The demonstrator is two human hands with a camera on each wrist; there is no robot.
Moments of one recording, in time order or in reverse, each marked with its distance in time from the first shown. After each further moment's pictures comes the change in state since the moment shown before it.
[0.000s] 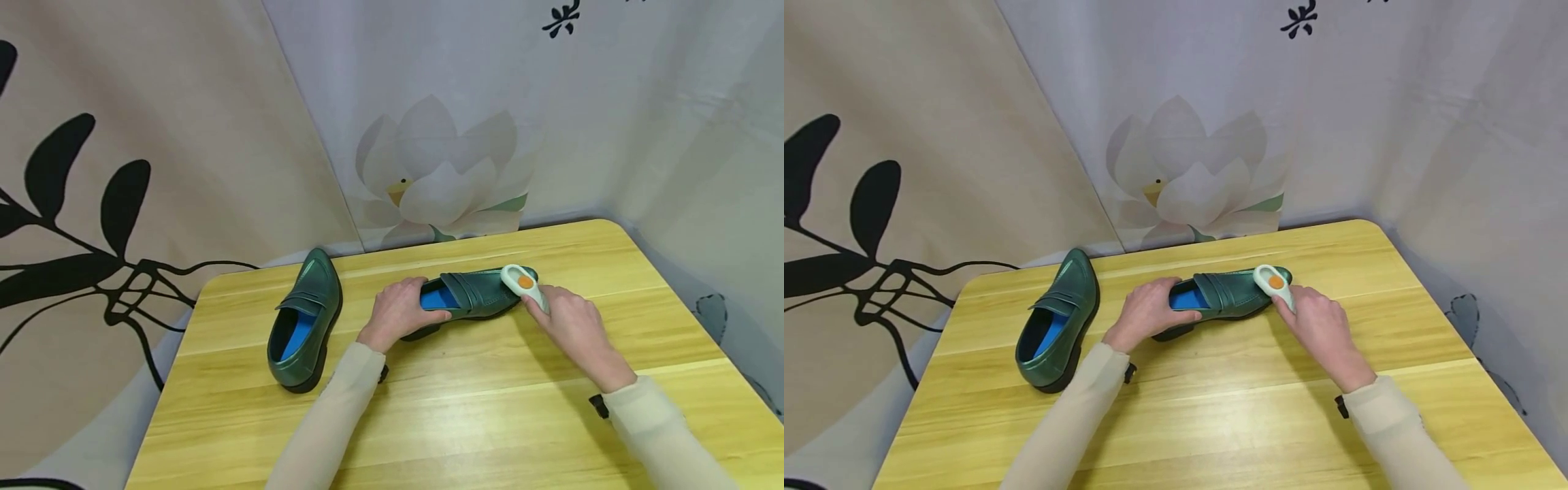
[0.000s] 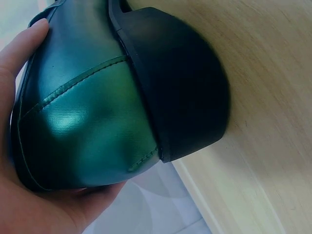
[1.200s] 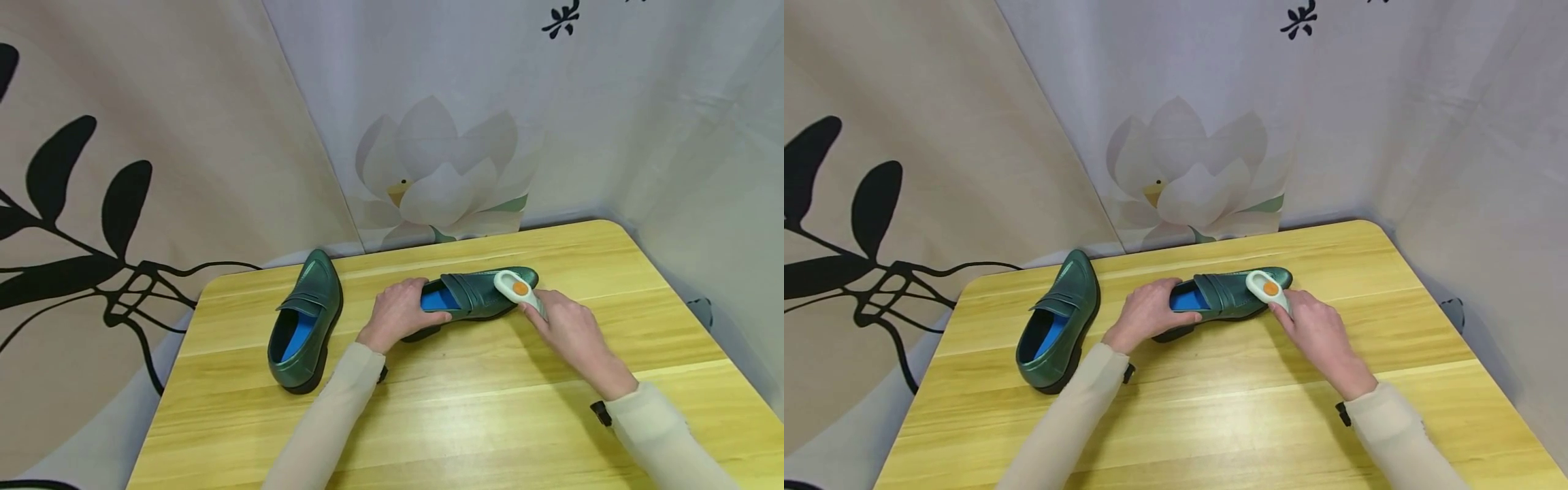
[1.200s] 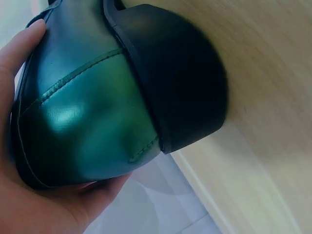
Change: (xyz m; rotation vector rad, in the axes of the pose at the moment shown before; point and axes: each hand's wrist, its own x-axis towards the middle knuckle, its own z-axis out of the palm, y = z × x) left_hand 0.001 -0.003 0.001 0.025 -0.001 0.025; right_hand -0.006 0.000 0.002 0.048 -0.050 -0.054
